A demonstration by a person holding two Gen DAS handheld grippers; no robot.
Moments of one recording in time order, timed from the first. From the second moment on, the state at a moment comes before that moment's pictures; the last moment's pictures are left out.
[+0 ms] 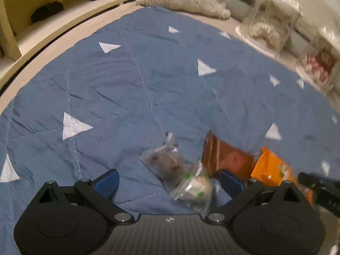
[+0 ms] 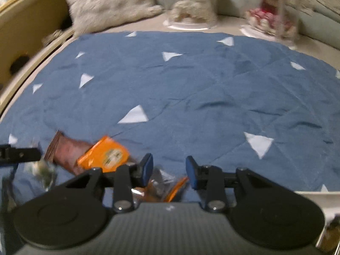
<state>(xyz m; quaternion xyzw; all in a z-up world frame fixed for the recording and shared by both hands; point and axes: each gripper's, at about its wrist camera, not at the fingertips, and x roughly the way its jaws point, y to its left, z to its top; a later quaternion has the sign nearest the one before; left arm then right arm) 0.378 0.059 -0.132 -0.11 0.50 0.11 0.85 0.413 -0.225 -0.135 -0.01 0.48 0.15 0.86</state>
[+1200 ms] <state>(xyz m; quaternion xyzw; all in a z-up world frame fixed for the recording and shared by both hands) 0.352 0.073 -0.127 0.01 0.57 0.05 0.82 0.411 -0.223 -0.109 0.02 0.48 0.23 0.85</state>
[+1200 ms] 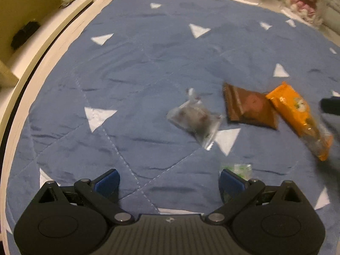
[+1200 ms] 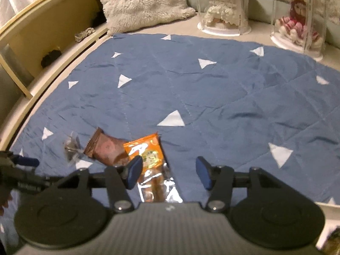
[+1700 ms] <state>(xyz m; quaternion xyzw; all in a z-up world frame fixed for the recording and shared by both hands) 0.350 0.035 -0.130 -0.06 0.58 -0.04 0.81 0.402 -0.189 -0.138 -0.10 0.50 0.26 0.82</state>
